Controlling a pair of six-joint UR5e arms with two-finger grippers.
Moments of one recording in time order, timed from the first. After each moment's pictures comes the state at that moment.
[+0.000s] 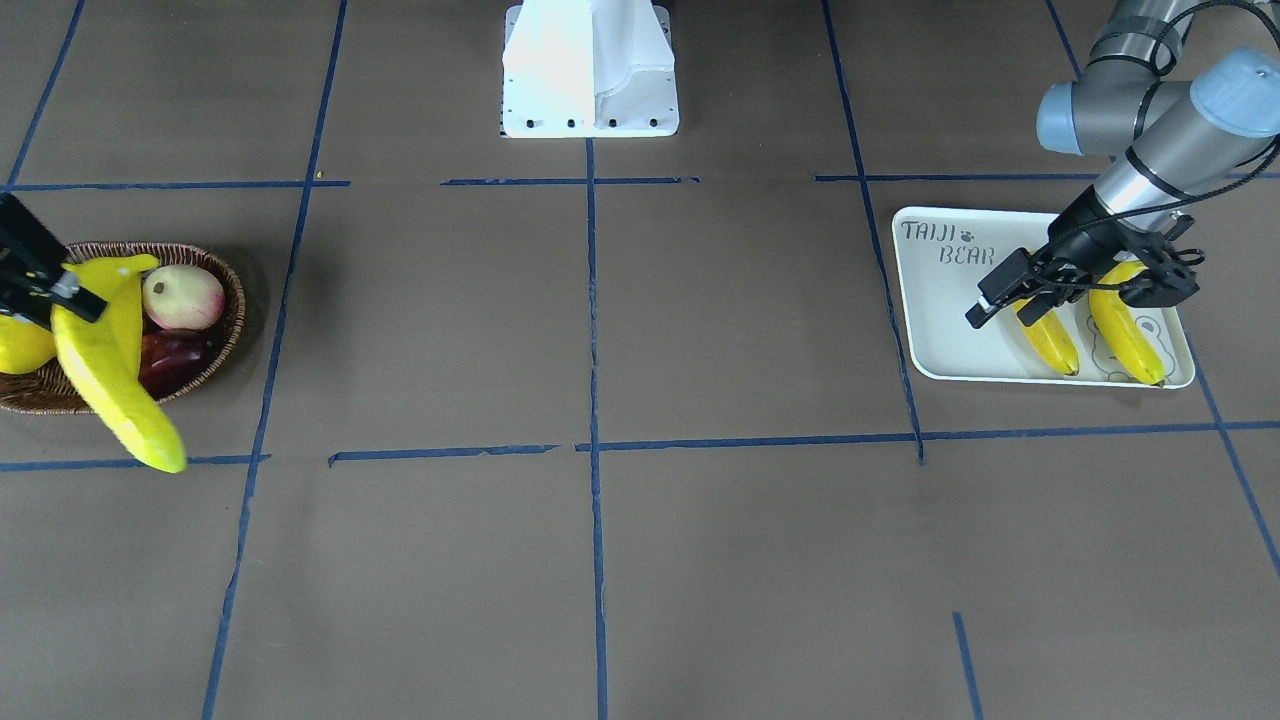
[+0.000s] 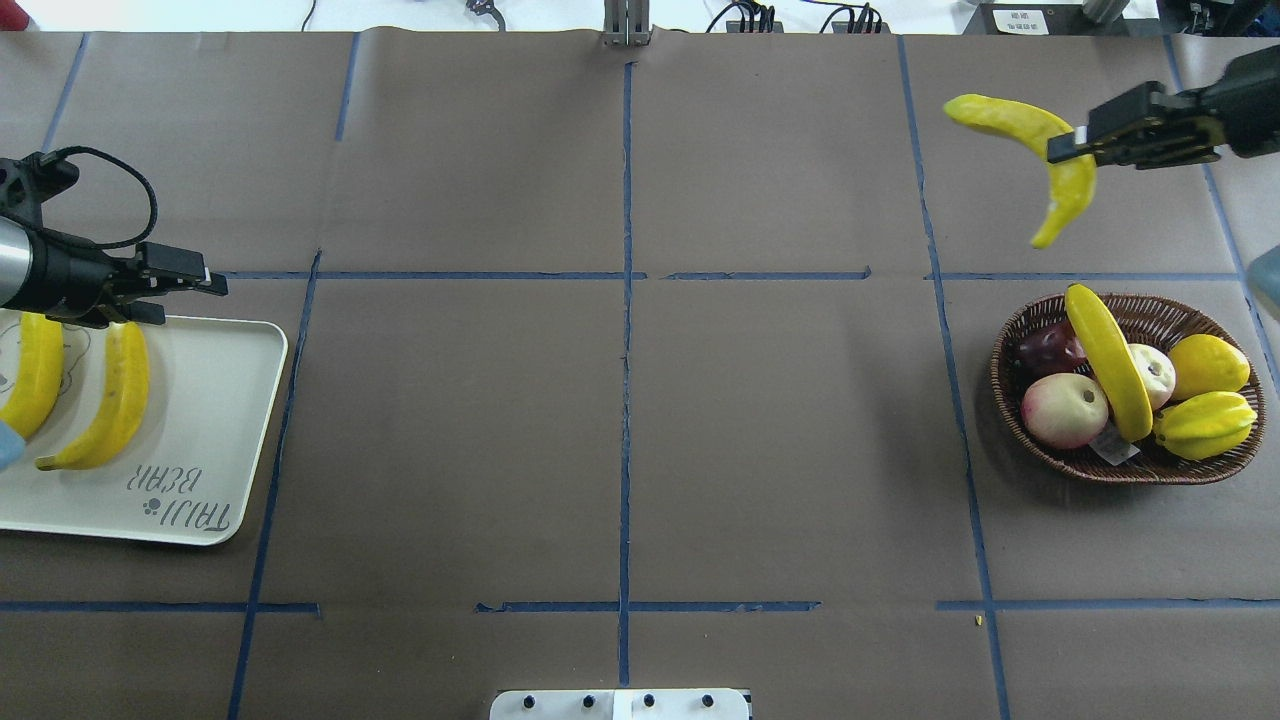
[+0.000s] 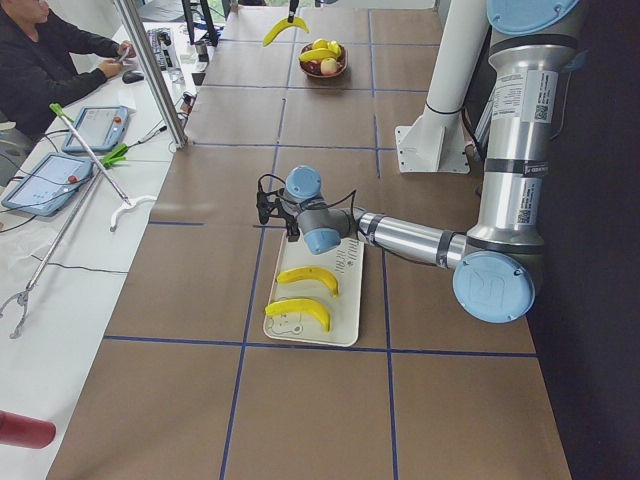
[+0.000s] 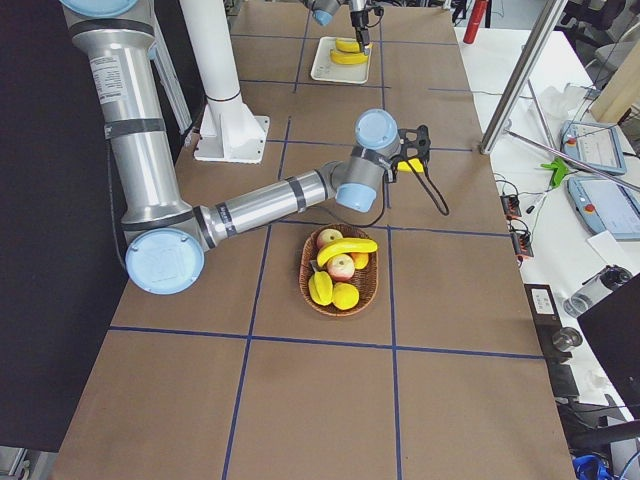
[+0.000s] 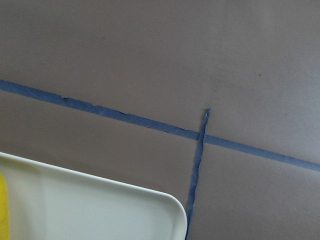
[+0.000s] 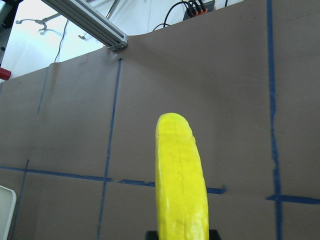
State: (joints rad) left arm -0.96 -1.65 -1.67 -2.48 -2.19 -1.39; right arm 1.15 -1.33 1.75 -0.69 2.41 1.23
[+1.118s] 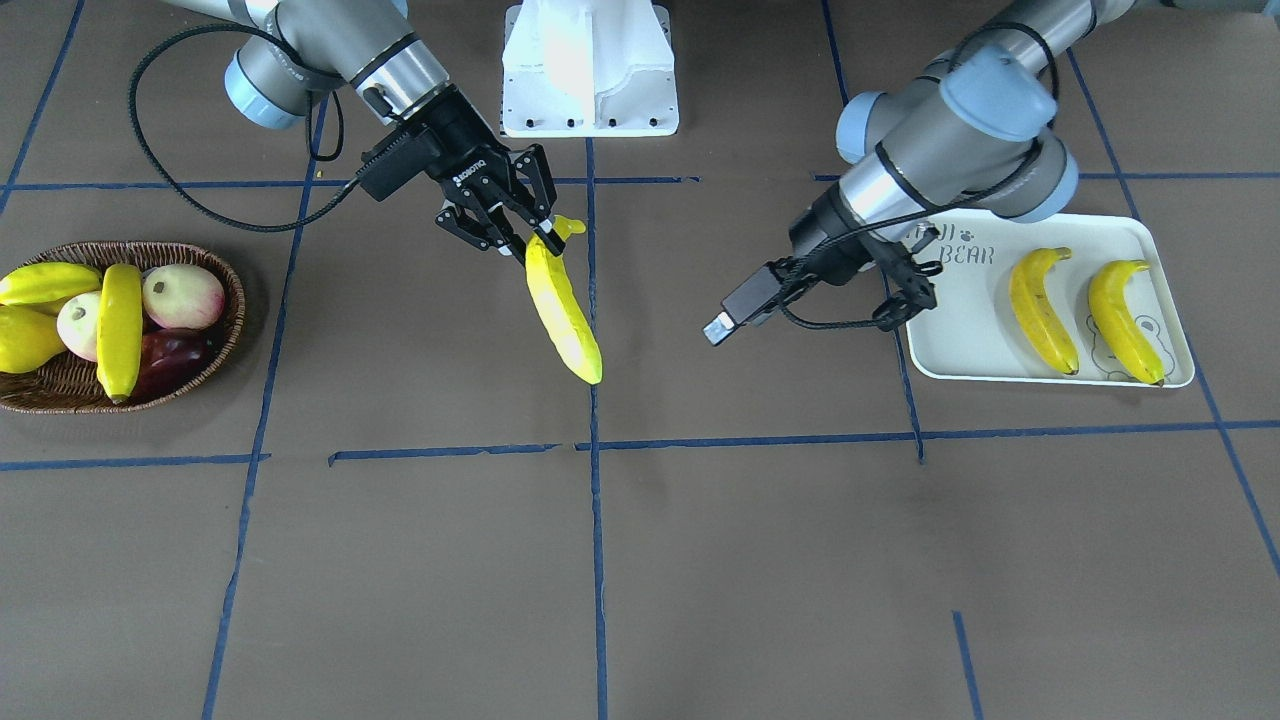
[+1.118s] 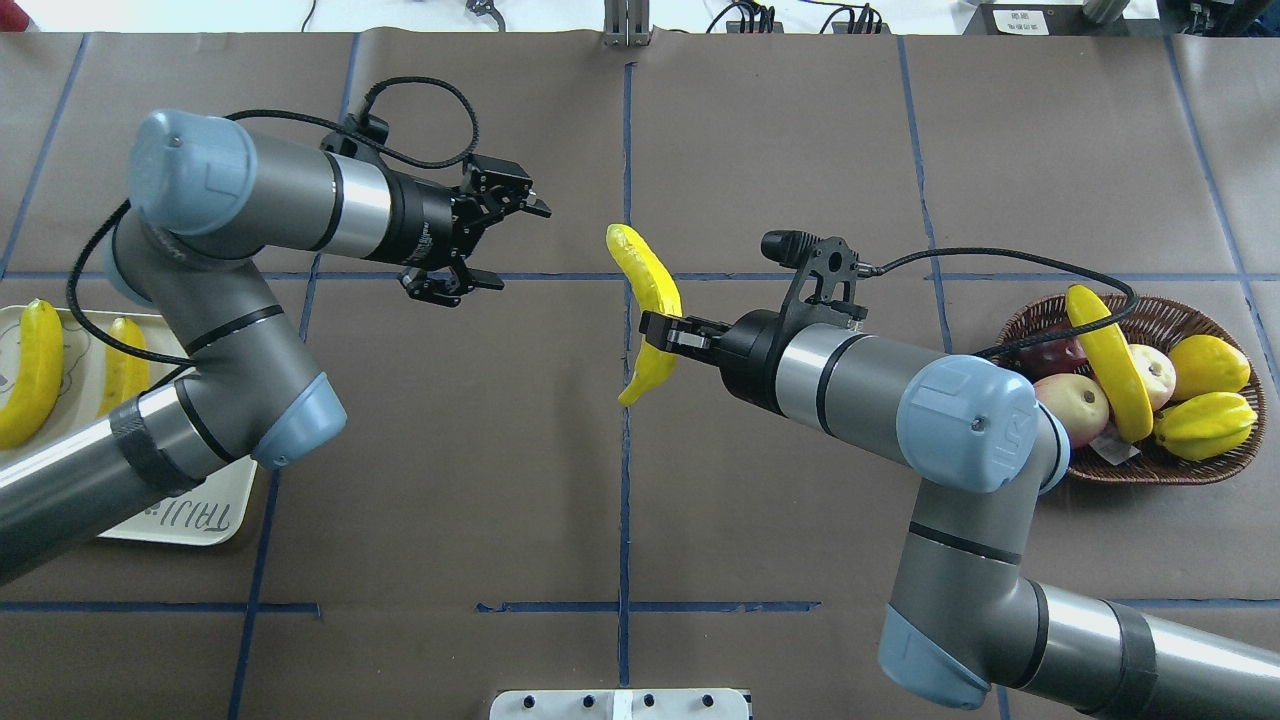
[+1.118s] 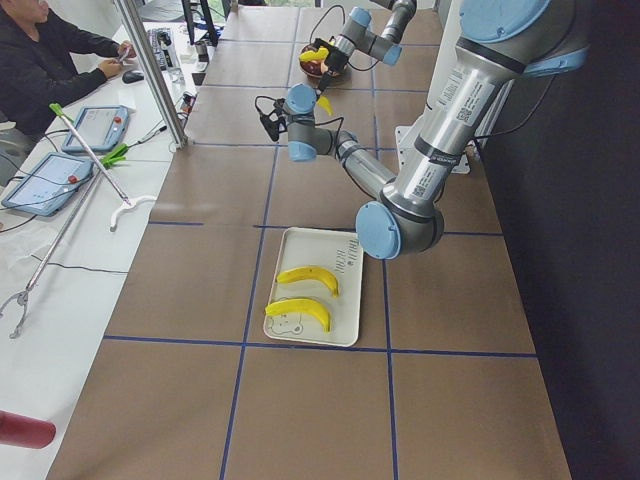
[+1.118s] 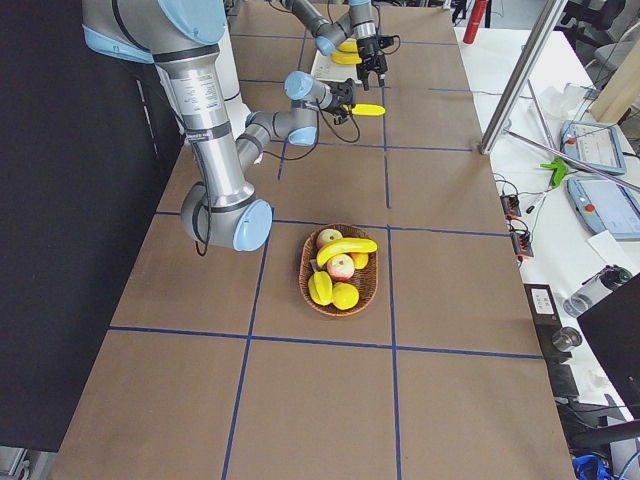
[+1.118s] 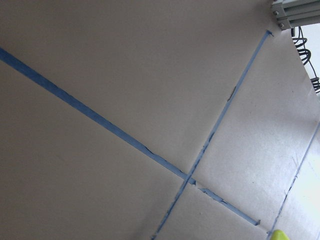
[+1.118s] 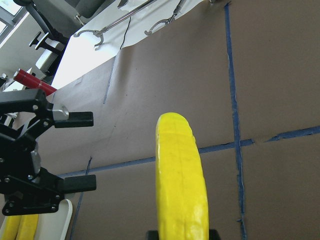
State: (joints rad) left arm -0.71 -2.14 -1.58 -2.46 -1.98 -2.09; right arm 0.42 -1.16 1.85 -0.77 1.45 1.43
